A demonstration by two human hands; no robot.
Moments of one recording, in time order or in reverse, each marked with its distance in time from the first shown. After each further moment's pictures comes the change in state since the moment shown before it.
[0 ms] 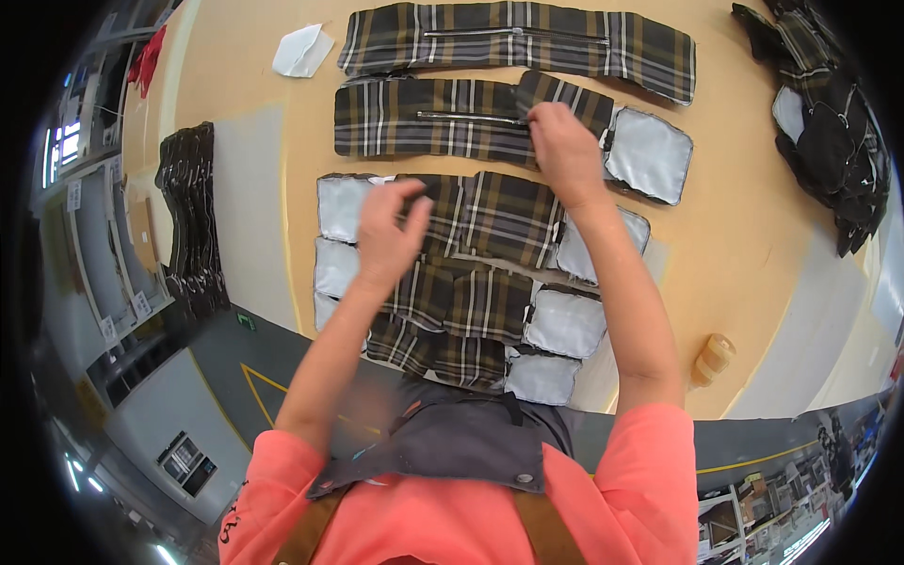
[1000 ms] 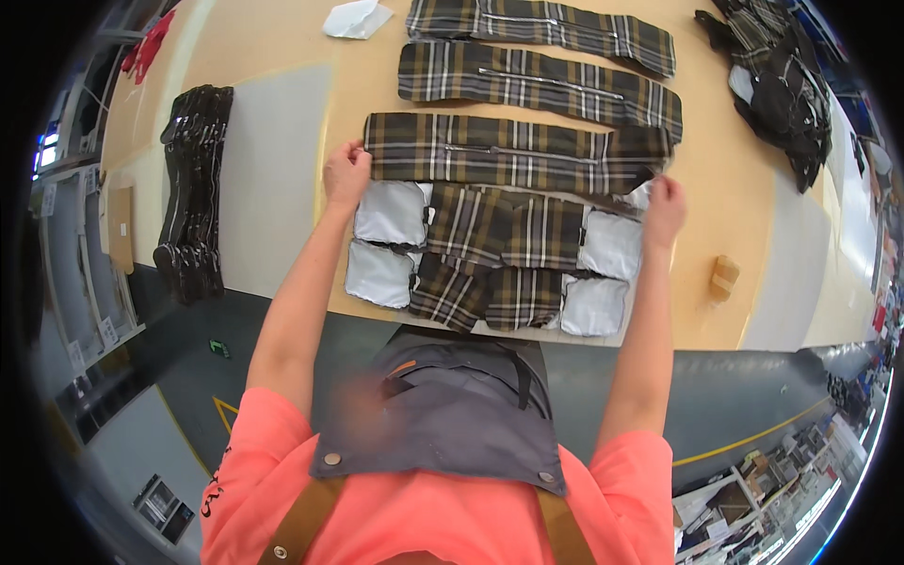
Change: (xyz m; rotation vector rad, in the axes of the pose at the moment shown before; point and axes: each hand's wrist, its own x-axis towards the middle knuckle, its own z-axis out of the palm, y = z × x) left_hand -0.042 -0.170 -0.089 -0.039 0.081 -0.389; right_hand -0.177 -0.008 -0.066 0.228 0.516 0.696
